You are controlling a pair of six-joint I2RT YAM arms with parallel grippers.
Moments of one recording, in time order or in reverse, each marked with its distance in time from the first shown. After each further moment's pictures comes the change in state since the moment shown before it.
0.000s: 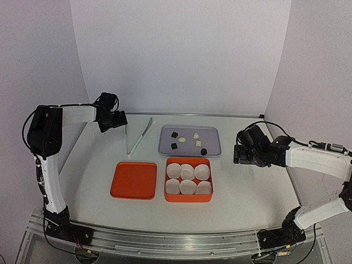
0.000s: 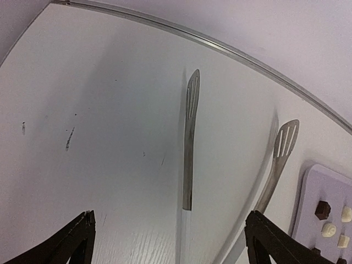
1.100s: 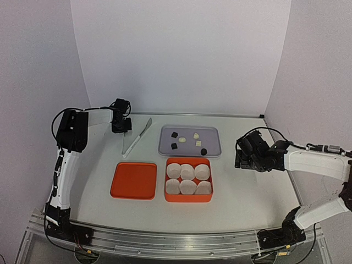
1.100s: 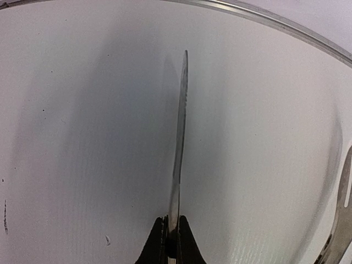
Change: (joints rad) left arm 0.001 0.454 0.473 -0.137 -0.012 0.171; right arm 0.000 0.004 -0.062 0.000 0.018 0.078
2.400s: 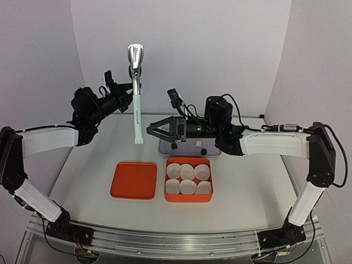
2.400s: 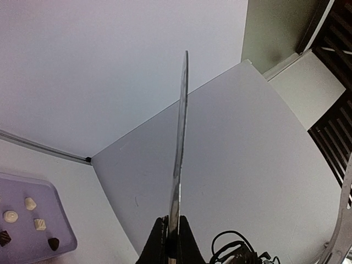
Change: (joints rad) left arm -0.214 -1.004 -1.007 1.252 0.547 -0.802; right arm 0.193 0.467 0.482 1.074 -1.387 -0.074
